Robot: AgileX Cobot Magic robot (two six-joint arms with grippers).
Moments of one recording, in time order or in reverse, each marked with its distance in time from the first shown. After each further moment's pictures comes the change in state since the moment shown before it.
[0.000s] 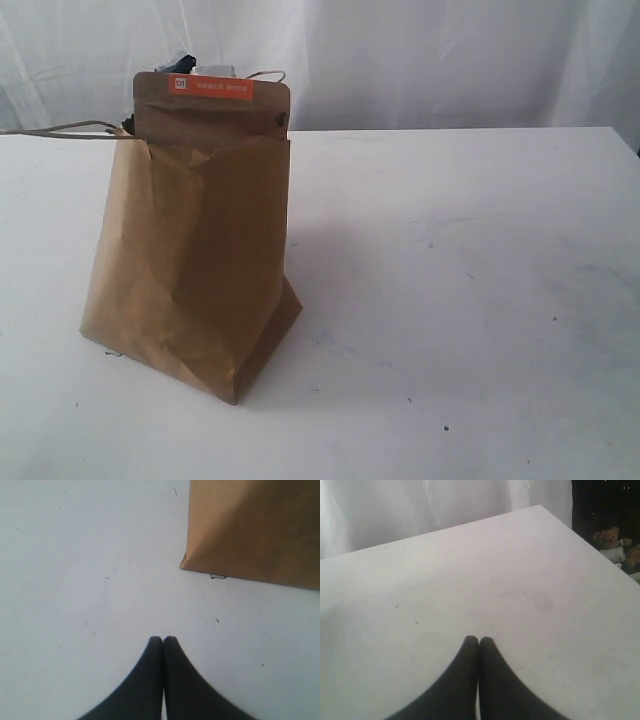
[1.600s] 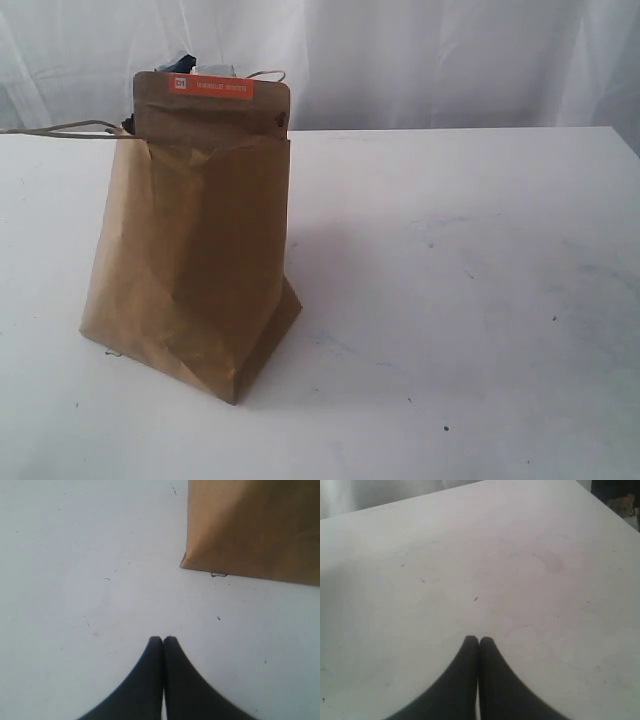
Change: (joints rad) left arm 0.000 0.000 0.000 0.000 0.004 0.025; right arm 0.052 -0.077 0.002 0.000 0.184 0.000
